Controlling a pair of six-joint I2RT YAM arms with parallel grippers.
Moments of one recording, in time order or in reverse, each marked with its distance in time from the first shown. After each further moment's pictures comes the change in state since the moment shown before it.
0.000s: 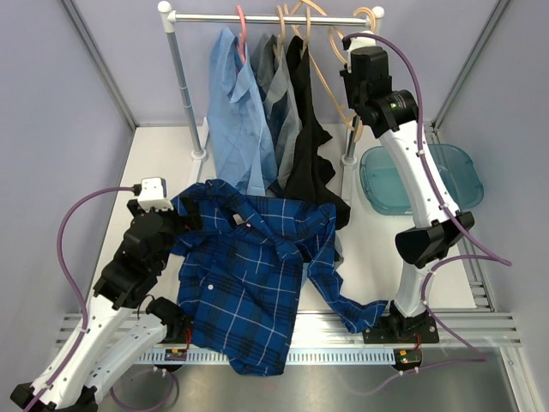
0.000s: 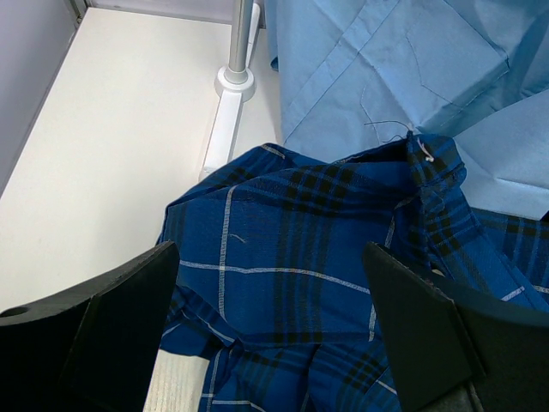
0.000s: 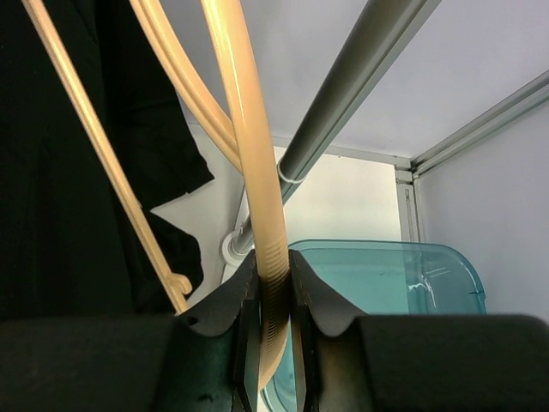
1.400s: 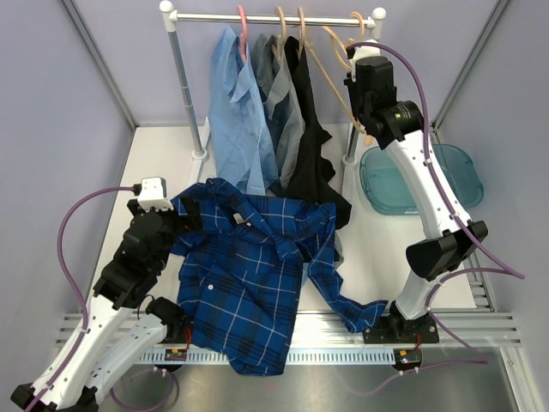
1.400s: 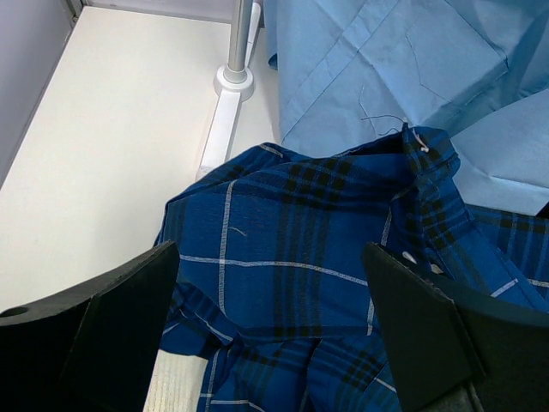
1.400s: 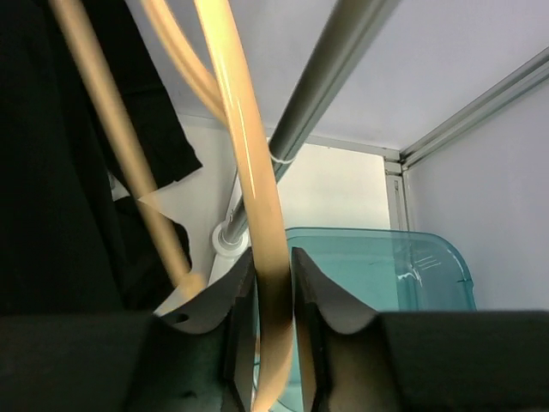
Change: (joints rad) left arm 0.008 0.000 0.000 0.000 0.015 -0.001; right arm -0.002 -0.117 -0.198 0.091 0.014 -0.017
